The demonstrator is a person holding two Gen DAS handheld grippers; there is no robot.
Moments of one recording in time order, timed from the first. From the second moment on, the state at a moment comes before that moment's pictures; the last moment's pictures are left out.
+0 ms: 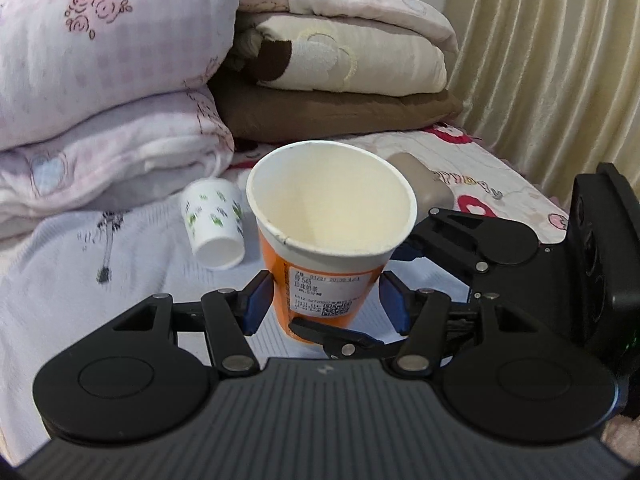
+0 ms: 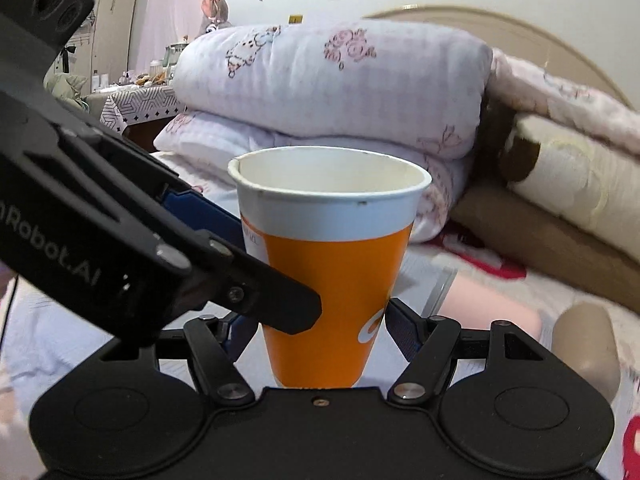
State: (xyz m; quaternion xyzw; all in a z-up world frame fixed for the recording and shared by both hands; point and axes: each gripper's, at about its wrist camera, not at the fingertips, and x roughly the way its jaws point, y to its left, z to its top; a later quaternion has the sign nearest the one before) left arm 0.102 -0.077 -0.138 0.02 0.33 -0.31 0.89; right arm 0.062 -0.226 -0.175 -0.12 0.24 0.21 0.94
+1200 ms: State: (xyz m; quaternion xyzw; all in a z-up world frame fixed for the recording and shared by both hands) left arm 0.128 -0.091 -0.176 -0.01 0.38 -0.29 0.88; right arm 0.091 -0.229 -0.194 -0.11 0.27 0.19 0.94
